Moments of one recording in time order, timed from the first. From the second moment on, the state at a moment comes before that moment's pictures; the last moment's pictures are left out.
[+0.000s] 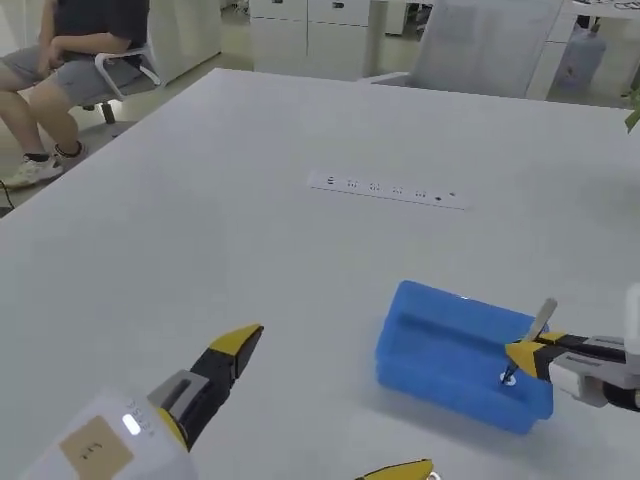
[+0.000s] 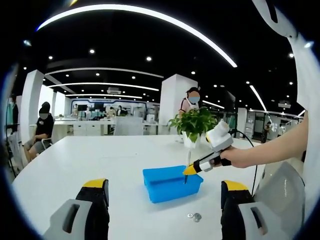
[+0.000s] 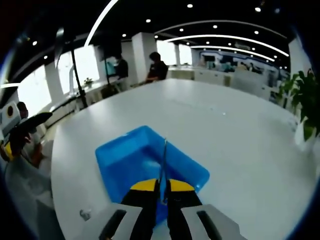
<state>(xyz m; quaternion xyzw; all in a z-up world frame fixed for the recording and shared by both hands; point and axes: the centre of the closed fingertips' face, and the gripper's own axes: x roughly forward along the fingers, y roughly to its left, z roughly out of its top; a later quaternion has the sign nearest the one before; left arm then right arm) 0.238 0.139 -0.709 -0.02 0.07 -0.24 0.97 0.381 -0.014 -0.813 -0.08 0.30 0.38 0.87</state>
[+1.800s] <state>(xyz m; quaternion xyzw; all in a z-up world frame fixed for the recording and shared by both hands) 0.236 0.134 -0.724 -0.01 0.11 -0.26 0.96 0.295 0.021 -0.775 -0.02 0.25 0.45 0.86</state>
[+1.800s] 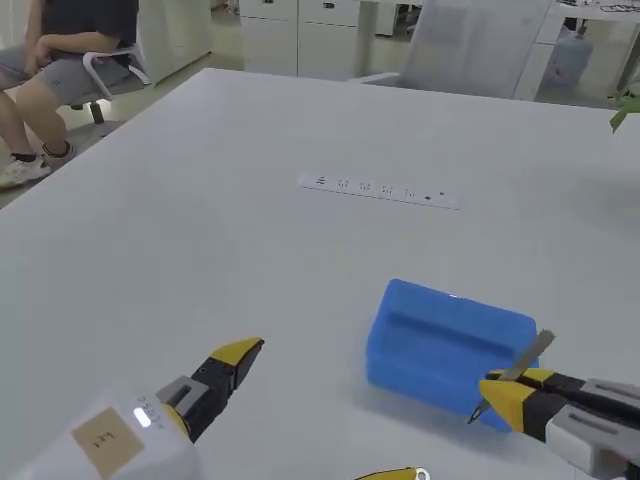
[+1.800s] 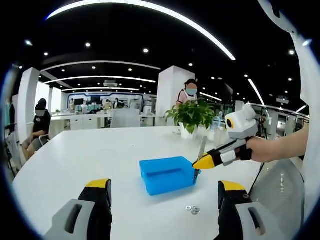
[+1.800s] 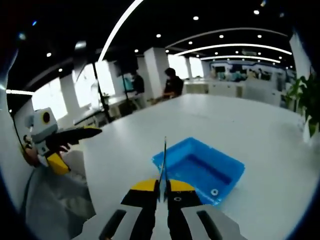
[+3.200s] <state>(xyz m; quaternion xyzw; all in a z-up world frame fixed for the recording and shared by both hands) 0.234 0.133 -0.734 0.00 0.14 -0.26 0.95 0.244 0.052 -0.821 -0.16 0.25 0.53 0.80</state>
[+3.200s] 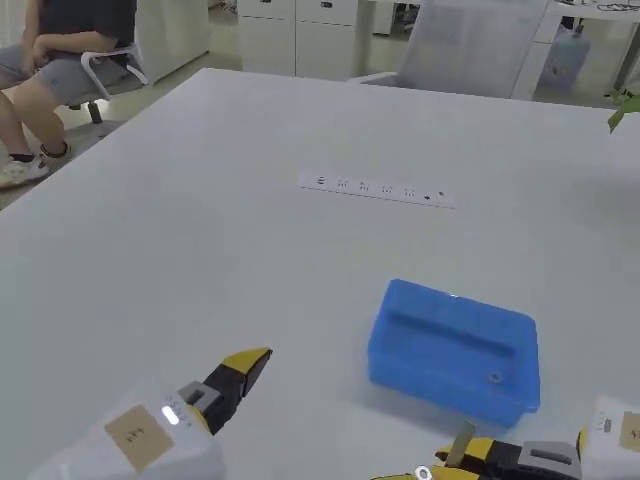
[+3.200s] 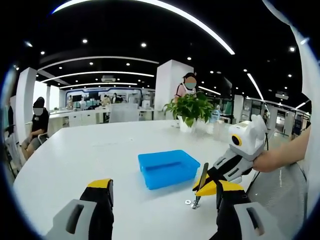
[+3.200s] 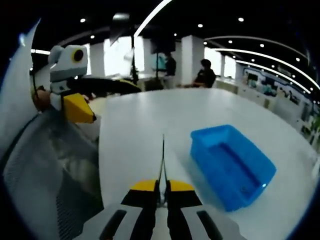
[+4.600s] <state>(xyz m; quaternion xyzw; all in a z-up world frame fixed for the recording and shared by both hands) 0.242 0.153 -0.721 0.00 0.10 -0.21 0.97 0.292 0.010 -0.735 -0.04 0.21 0.50 0.84</state>
